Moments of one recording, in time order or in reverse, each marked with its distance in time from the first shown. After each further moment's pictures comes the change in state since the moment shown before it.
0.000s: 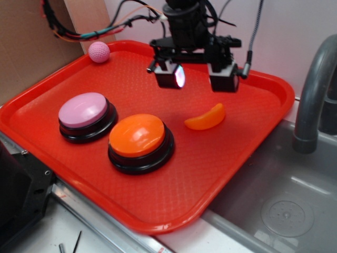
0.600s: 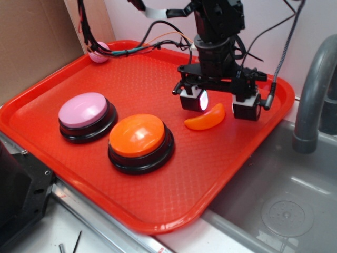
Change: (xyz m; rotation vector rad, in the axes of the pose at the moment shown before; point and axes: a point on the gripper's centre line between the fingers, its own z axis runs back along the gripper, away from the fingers) arm -0.003 -0.019 -0.032 0.026 0.007 -0.061
